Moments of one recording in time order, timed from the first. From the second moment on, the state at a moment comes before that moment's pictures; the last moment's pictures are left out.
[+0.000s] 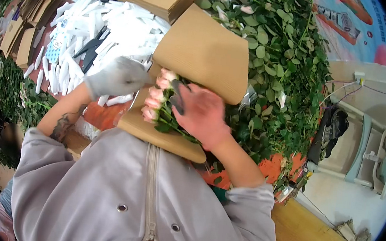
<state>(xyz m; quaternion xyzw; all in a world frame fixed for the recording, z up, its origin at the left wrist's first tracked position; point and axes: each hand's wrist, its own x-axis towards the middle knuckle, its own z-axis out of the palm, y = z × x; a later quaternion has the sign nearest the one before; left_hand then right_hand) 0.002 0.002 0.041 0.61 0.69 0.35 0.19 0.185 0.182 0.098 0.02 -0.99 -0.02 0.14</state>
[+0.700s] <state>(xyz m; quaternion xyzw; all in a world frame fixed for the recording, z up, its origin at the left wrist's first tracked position) 0.034 -0.031 0.102 0.70 0.59 0.37 0.11 0.216 0.319 0.212 0.17 -0.66 0.66 -0.31</state>
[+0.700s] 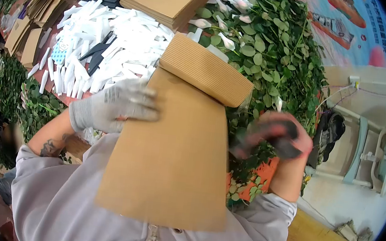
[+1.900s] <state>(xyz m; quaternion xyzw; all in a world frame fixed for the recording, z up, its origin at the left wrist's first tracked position) -0.186 -0.295 0.032 -0.23 0.97 0.05 0.04 0.176 0.160 0.036 0.15 -0.97 0.10 -0.14</state>
